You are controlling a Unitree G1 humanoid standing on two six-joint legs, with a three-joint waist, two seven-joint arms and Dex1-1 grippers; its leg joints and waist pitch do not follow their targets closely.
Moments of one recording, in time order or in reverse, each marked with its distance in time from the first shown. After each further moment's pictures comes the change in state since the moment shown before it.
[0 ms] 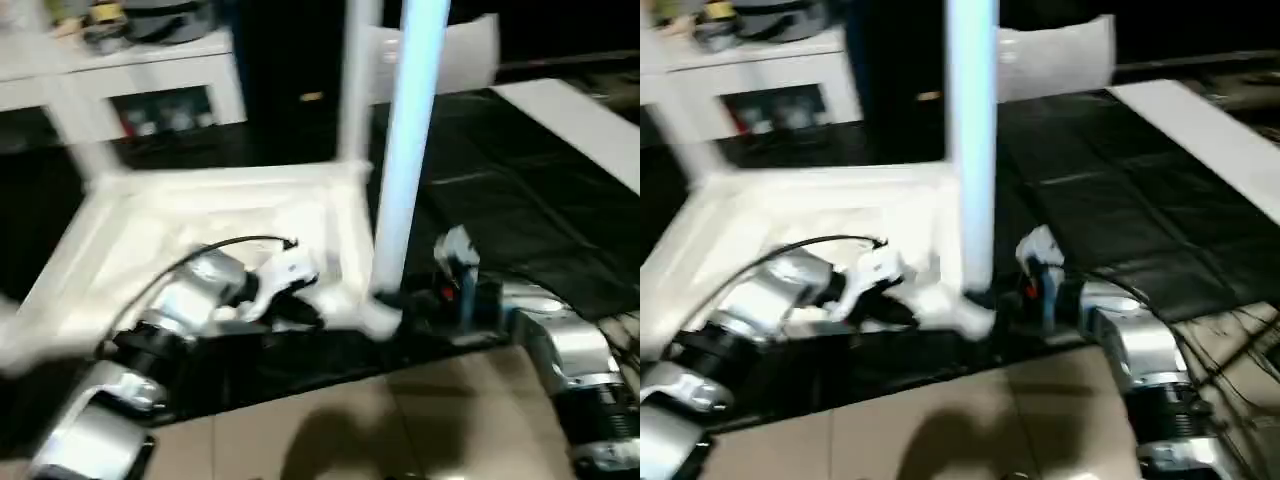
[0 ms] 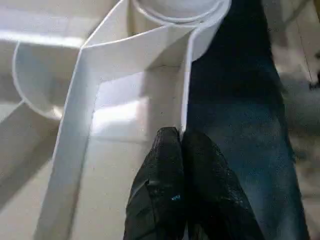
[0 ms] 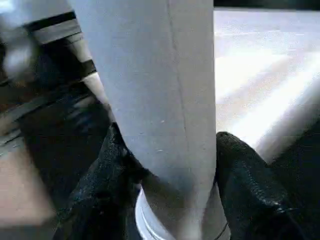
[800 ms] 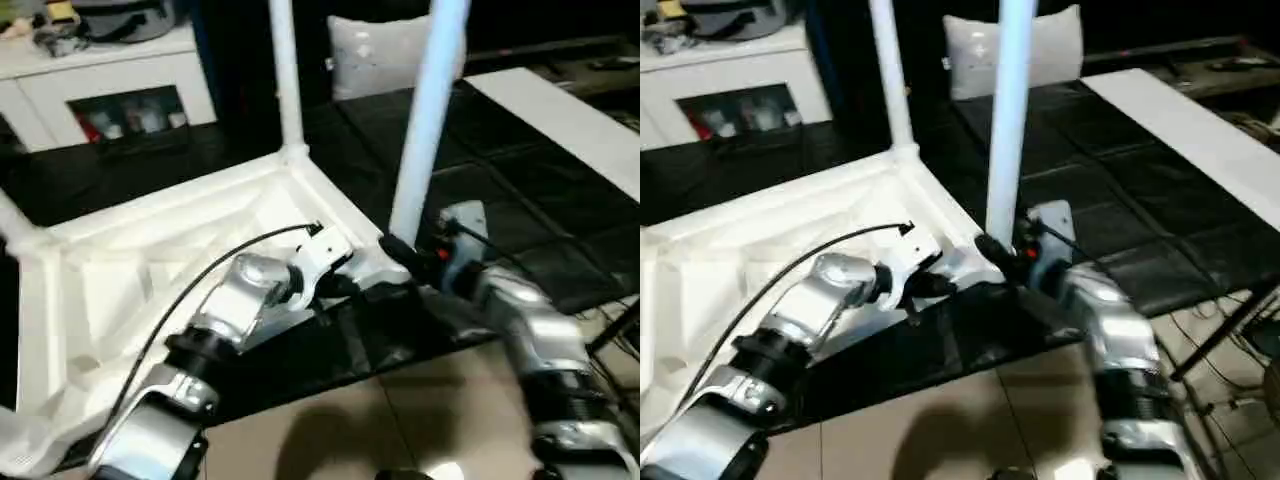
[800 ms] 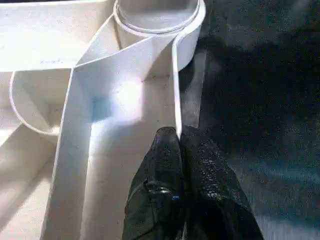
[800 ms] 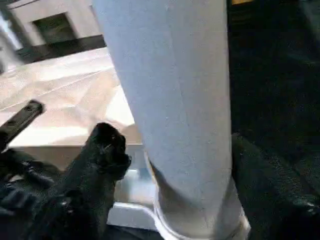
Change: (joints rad) left arm -0.013 -0.130 0.036 0.051 0.009 -0.041 0.259; right arm -0.057 0.074 -0.103 0.092 0.000 -0.046 -0.217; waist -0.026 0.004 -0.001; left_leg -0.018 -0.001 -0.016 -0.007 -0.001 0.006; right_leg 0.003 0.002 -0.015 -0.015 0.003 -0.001
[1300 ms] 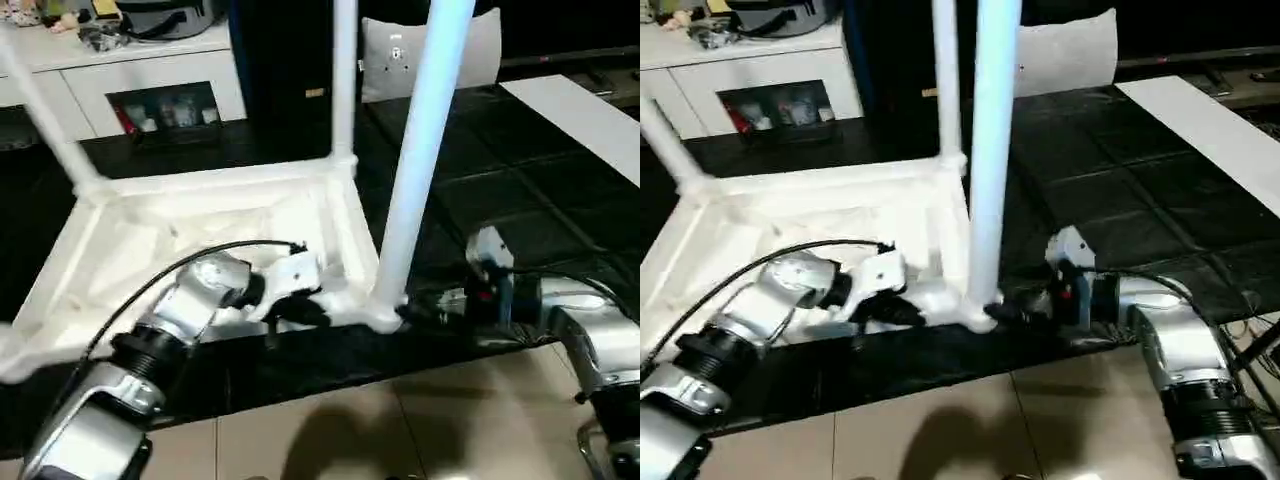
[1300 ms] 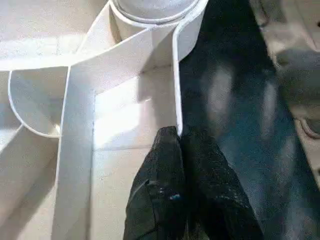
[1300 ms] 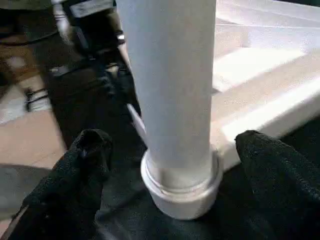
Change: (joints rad) left arm 0.018 0.214 -0.107 -0.017 0.000 -0.253 -0.340; right arm 0.065 -0.275 0.134 -0.059 0.027 -0.106 0.545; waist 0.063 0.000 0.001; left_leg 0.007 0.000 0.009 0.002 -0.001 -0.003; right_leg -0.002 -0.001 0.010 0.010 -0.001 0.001
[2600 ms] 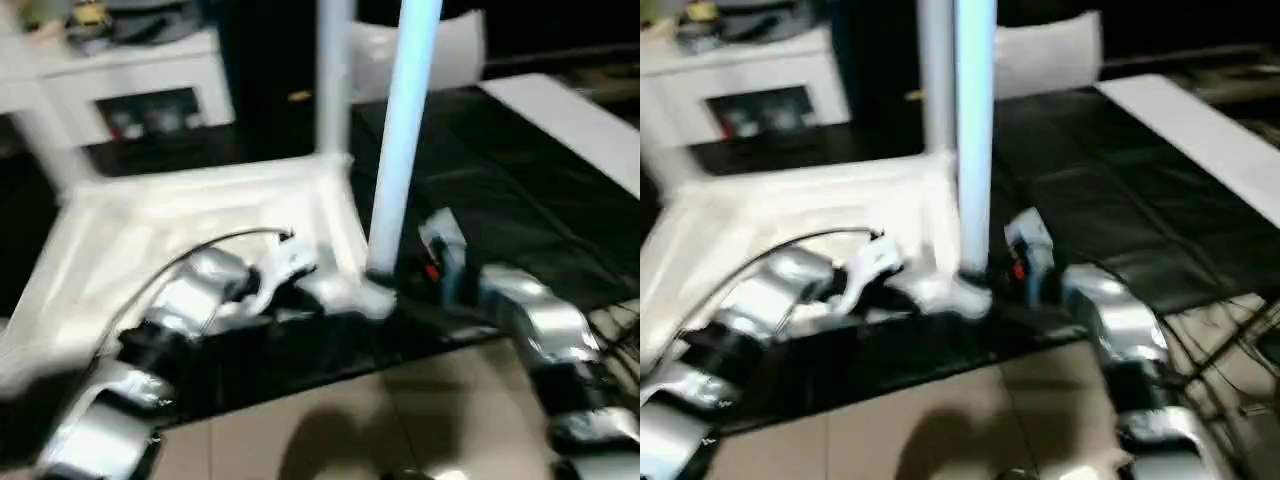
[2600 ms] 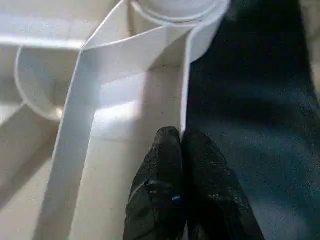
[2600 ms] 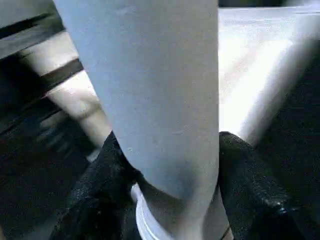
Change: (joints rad) left arm -0.024 -0.115 0.100 -0.020 -0.006 0.338 0.190; right arm -0.131 0.259 -0.032 0.079 -0.075 0.187 -0.459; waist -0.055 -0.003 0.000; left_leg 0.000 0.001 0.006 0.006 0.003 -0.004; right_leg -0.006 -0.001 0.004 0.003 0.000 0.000
